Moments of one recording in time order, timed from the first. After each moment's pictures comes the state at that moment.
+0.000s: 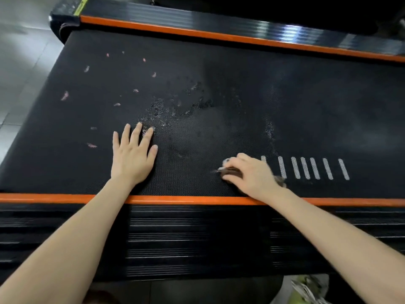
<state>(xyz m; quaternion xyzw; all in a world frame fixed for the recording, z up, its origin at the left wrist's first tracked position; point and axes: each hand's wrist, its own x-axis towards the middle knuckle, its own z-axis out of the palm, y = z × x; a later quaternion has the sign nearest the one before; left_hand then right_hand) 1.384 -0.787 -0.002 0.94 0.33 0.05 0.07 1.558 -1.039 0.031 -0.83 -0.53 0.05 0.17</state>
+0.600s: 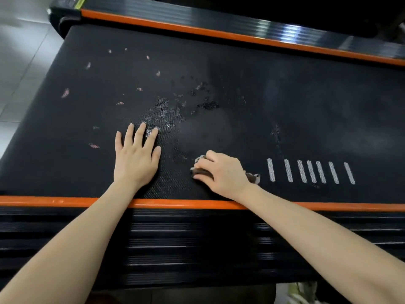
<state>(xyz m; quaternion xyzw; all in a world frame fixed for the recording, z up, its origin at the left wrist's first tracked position) 1.383 -0.786 -0.004 0.94 0.33 0.05 0.06 1.529 -0.982 0.021 -0.77 -0.61 -0.01 0.18</state>
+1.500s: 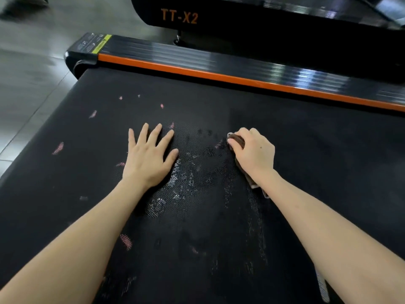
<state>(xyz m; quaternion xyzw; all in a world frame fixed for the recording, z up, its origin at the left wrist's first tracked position) 1.507 -0.665 -0.007 0.94 0.33 0.07 0.03 1.711 -0.826 0.005 -0.89 -0.40 -0.11 0.20</state>
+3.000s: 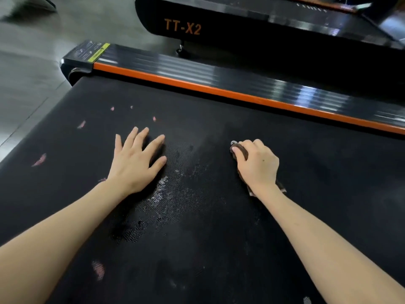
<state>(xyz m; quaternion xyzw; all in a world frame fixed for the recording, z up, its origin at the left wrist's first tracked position) 1.521 -0.645 0.001 0.94 0.34 0.08 0.05 1.746 -0.825 0.006 -0.88 -0.40 -0.17 0.19</state>
